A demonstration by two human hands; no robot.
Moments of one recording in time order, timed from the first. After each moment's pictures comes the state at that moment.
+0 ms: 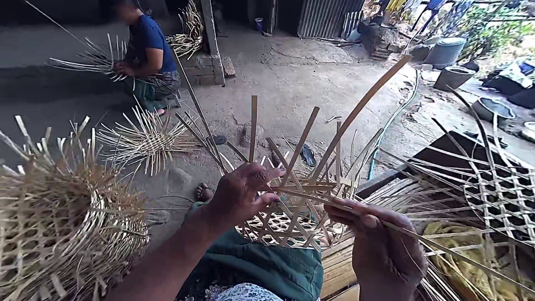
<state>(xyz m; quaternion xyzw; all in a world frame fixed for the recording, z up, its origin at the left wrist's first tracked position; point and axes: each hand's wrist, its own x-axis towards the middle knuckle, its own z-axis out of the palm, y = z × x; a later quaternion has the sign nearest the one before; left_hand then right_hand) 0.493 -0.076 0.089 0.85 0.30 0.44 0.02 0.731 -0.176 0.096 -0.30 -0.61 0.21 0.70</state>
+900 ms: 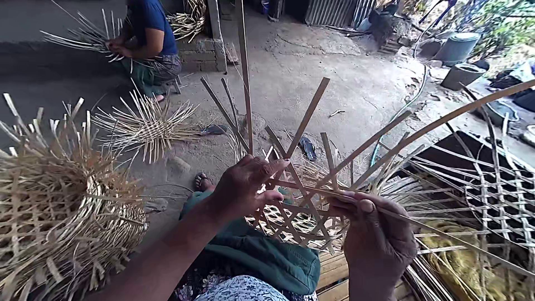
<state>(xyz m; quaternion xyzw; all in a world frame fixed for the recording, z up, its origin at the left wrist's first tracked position) 0.491 -0.072 0.081 0.86 0.29 0.43 0.00 0.731 -0.162 0.081 -0.31 -0.55 0.25 0.73</state>
